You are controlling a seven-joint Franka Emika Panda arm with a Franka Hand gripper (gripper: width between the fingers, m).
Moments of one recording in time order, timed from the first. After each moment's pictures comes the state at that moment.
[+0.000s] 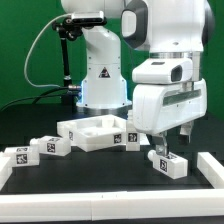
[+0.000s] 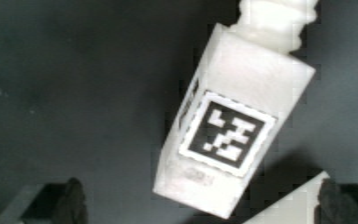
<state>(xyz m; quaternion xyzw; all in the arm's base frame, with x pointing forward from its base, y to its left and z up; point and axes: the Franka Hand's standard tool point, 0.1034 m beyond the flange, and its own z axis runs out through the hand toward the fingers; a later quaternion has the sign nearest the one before) 0.546 0.086 0.046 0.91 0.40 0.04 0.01</state>
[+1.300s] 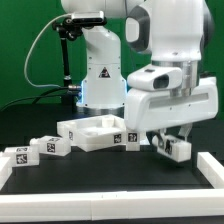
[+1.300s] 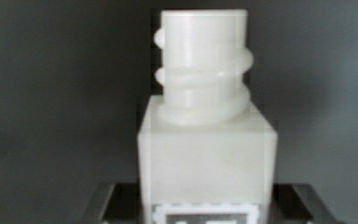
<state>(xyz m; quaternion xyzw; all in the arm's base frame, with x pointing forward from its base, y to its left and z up) 0.467 0.123 0.039 0.99 0.16 0.00 -0.01</state>
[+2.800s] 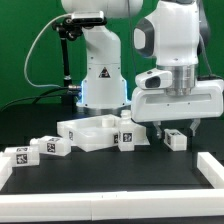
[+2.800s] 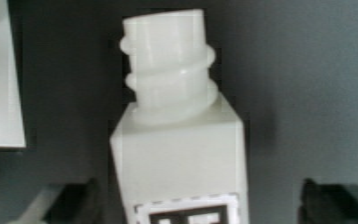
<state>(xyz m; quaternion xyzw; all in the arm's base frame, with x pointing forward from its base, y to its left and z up) 0.390 0.138 0.015 1.00 0.00 -0.01 -0.02</state>
